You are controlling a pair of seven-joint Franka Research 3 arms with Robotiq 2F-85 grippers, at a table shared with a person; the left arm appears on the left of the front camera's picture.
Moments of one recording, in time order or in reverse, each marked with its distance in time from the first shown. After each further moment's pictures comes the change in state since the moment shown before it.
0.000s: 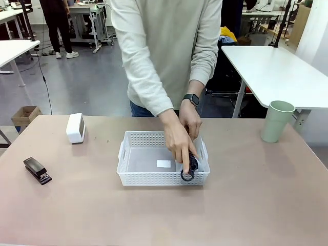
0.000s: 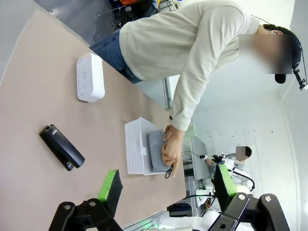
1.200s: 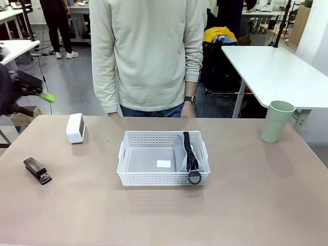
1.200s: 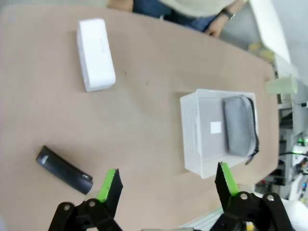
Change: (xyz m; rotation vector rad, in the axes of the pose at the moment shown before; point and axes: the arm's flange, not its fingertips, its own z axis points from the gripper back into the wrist) left arm 0.005 -0.079 -0.253 0.532 0.362 -0.262; right arm 0.002 0.001 -0.001 0.004 -0.004 0.001
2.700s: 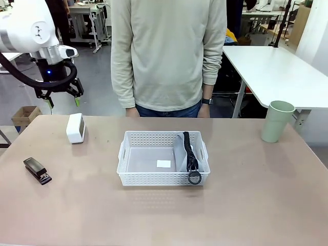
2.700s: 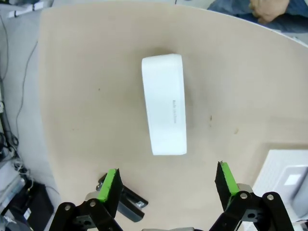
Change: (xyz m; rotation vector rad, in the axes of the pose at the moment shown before) left arm 0.171 -0.020 -0.150 0.604 0.338 0.078; right arm 0.000 -0.001 0.000 -0.002 0.001 -0.001
